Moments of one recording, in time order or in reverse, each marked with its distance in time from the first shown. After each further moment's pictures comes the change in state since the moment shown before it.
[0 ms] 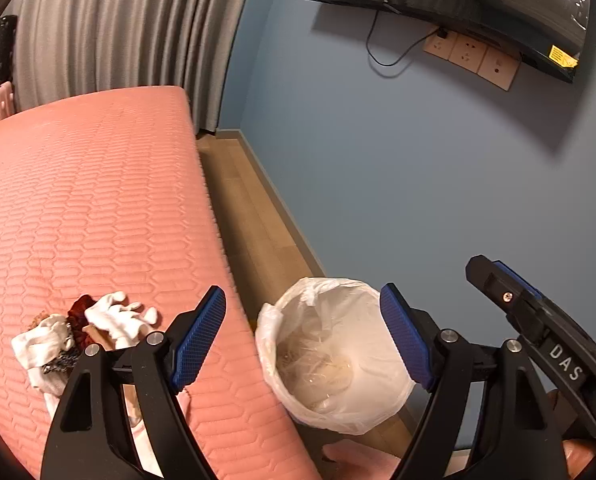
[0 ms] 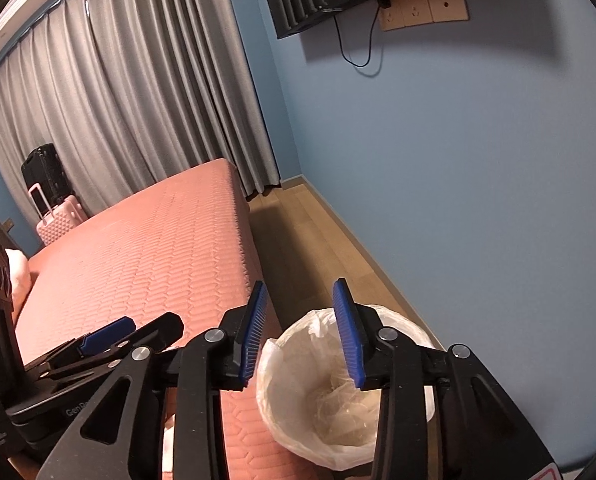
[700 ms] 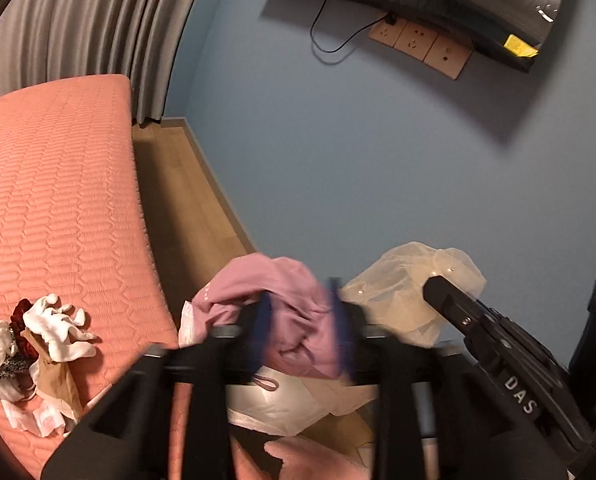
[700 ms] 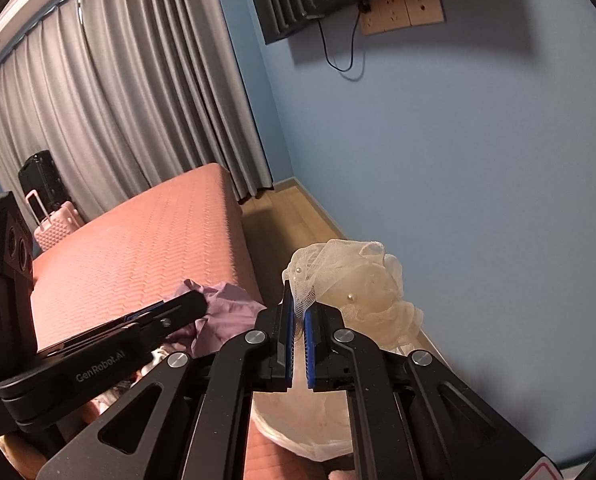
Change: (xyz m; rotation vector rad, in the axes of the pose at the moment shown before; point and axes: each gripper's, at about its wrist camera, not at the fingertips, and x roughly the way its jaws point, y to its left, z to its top) left arm 0.016 -0.037 0.009 0.012 0.053 -0.196; right arm -0.017 -0.030 0.003 0.021 0.002 -0.018
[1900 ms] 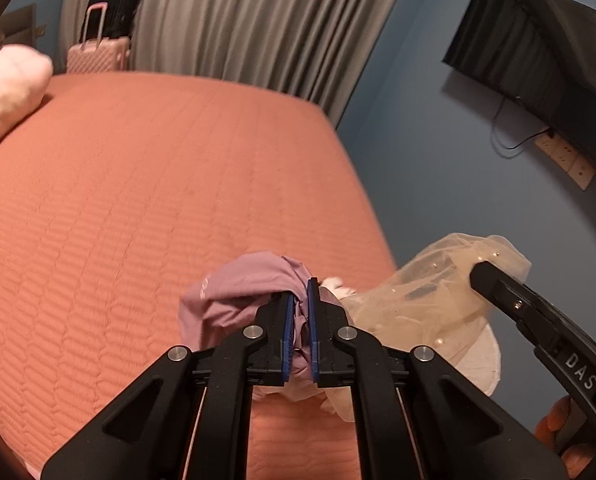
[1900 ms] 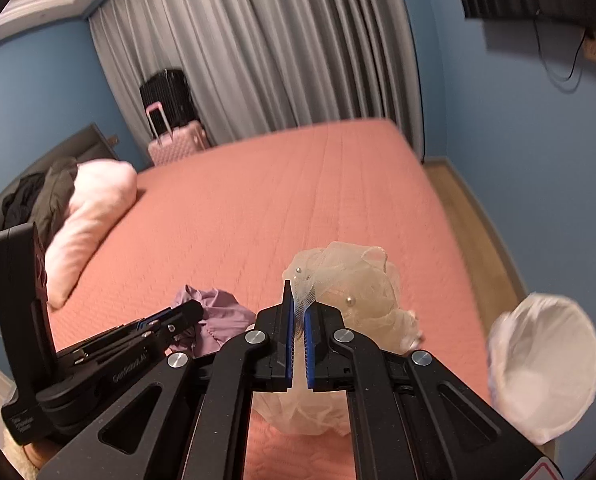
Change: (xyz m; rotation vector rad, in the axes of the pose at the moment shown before) left arm -0.195 0.191 -0.071 -0.250 -0.202 0.388; right arm 0.014 0.280 -0.070 -0.274 0.104 0.396
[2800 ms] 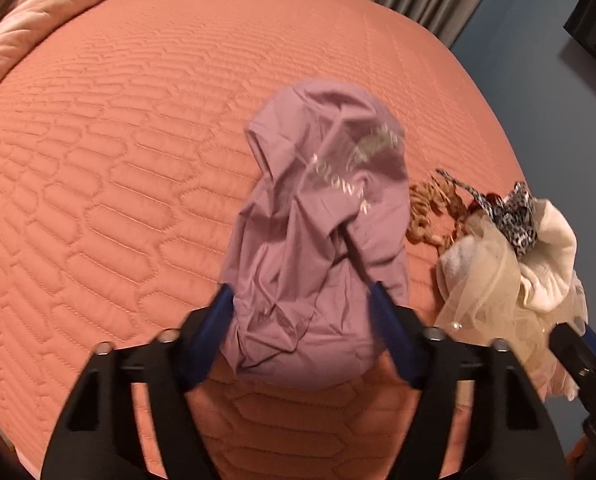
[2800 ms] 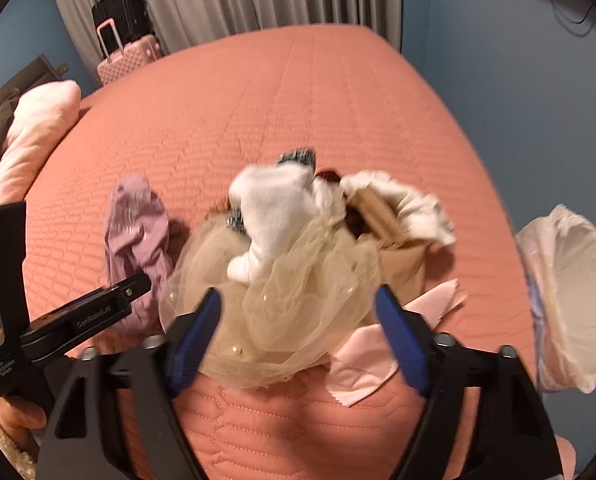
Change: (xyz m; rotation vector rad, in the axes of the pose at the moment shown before) left arm 0.150 0.132 -0.080 -0.193 0.303 0.240; right arm 0.145 0.002 -0.109 -0.015 0.336 -0.165
